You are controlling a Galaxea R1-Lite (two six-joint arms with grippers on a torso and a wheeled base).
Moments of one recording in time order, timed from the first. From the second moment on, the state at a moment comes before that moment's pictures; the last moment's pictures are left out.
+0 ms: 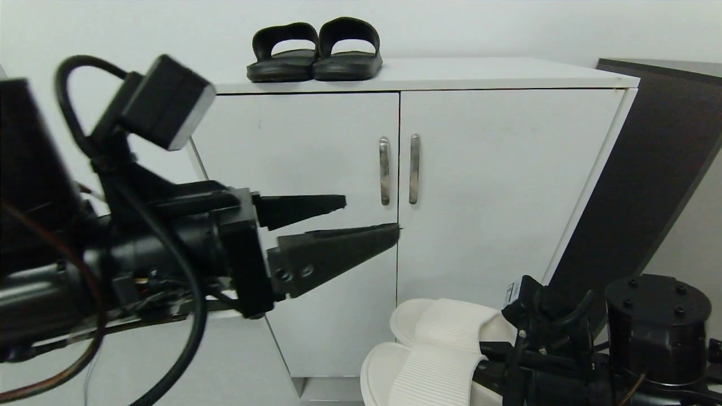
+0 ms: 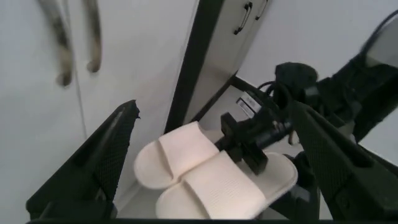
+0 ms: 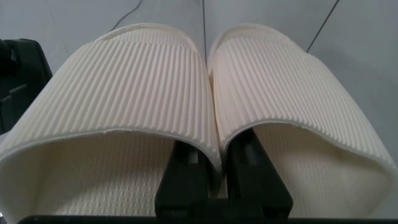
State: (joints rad) left arm -0.68 1.32 -0.83 -0.48 -0.41 -0.20; right arm 0.82 1.57 -0.42 -0.83 0.20 -0.06
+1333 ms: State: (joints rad) left arm -0.69 1.76 -1.26 -0.49 -0.19 -0.31; right arm 0.84 1.60 -0.41 -0.85 0.20 -0.06
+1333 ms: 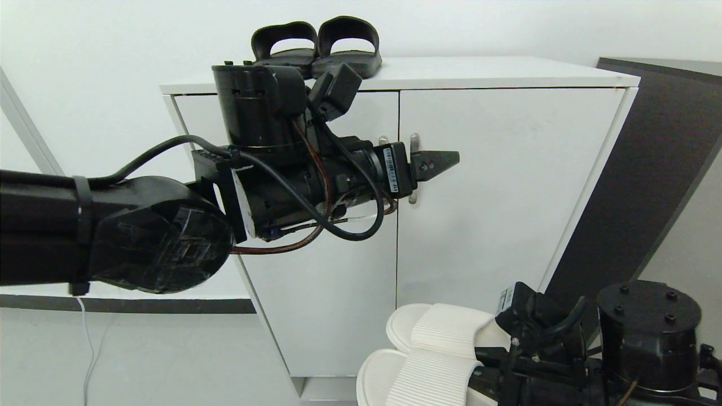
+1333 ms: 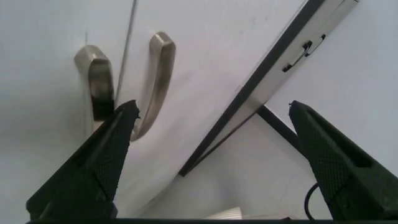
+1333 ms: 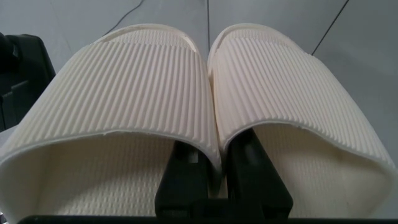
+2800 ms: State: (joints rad) left arm -0.71 1.80 -1.25 -0.48 -0.14 -0.32; right arm 0.87 1.57 -0.36 -0.86 0.32 -0.06
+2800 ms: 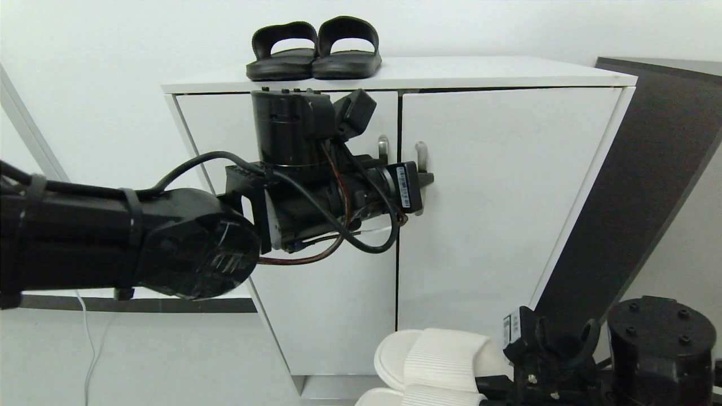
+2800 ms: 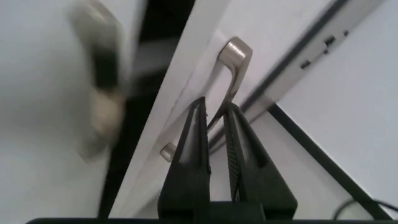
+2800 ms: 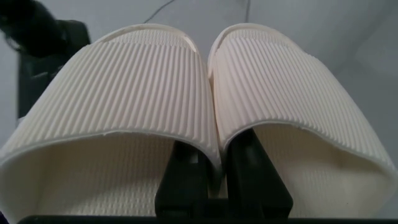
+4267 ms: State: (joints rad) left arm -0.66 1.67 -1.21 -0.48 -0.15 -0.32; right arm 0.92 1.49 -0.30 -0.86 0.38 -0.07
